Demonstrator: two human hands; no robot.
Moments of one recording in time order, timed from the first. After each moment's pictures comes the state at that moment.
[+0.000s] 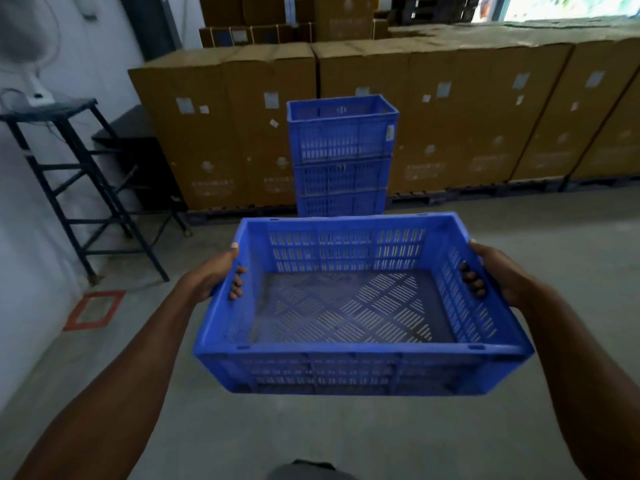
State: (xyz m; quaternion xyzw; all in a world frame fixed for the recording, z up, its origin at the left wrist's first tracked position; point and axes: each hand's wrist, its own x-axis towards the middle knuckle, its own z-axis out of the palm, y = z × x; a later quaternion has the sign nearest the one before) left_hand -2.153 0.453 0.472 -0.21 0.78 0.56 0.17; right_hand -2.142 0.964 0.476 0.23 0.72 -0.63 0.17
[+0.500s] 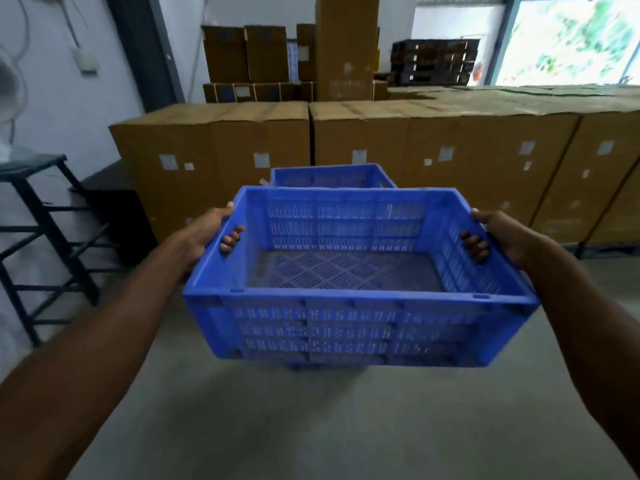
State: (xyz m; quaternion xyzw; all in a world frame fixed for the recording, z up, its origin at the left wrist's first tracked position) left_hand -2.543 0.507 0.605 -0.15 0.71 0.68 0.12; right_hand -2.542 1.030 0.609 0.16 0.68 -0.69 0.19
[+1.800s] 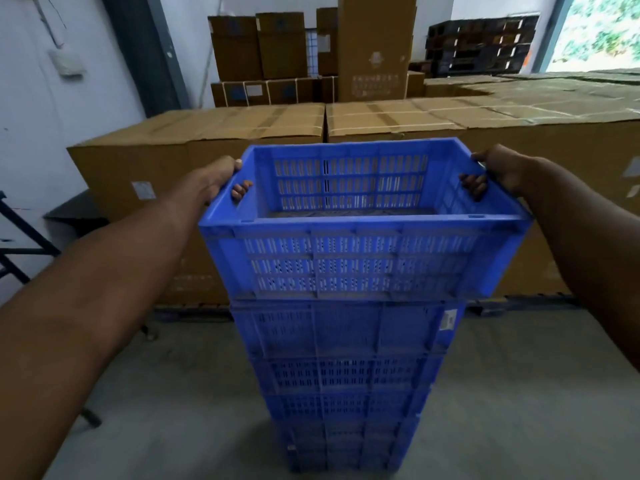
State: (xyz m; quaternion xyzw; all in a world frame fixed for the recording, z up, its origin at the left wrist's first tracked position) left_hand -3.117 0.500 0.681 -0.20 0.74 0.64 0.10; right_hand -3.157 1.007 0.684 0.15 0.68 -0.69 0.21
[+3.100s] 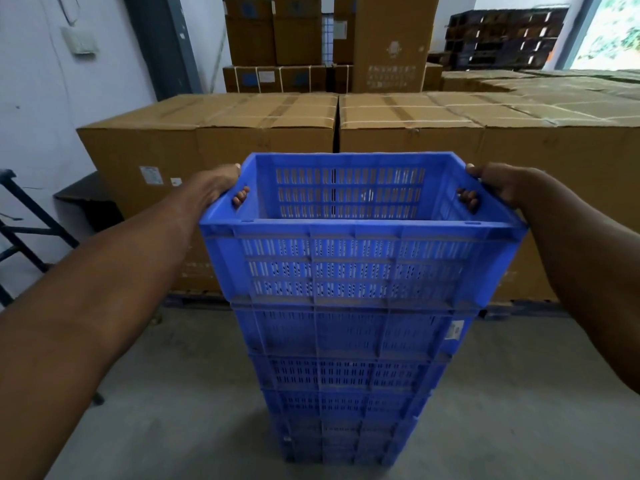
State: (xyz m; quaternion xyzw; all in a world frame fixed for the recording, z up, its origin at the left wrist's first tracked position) left_hand -3.126 0.483 0.657 -0.25 0.77 0.58 0.07; right_hand -3.174 0.983 0.668 0.17 0.71 -0.64 0.21
